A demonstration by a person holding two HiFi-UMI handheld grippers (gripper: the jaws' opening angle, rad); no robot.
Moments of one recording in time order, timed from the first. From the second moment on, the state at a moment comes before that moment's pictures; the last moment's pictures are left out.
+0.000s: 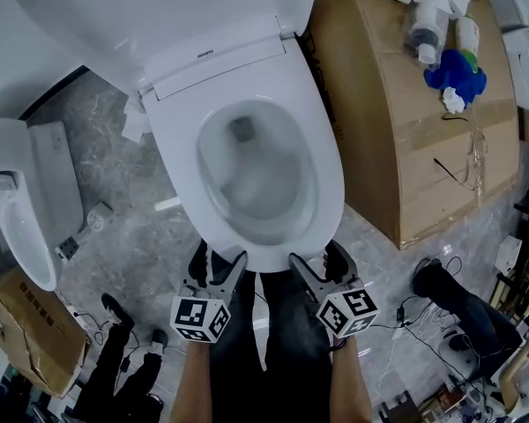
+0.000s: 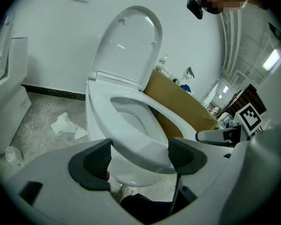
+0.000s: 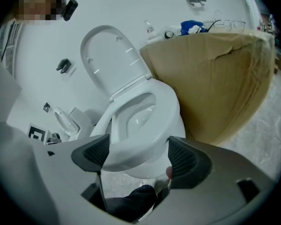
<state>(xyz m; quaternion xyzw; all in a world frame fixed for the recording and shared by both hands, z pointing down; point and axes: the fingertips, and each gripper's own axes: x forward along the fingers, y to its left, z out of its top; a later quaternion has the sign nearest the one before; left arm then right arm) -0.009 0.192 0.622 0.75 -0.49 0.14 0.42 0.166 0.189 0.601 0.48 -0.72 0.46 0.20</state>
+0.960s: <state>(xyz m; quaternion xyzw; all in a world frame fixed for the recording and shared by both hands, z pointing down) -0.020 0.176 0.568 0.75 -0.53 0.10 0.38 0.160 0.171 0.547 0.50 -0.74 0.44 0.16</state>
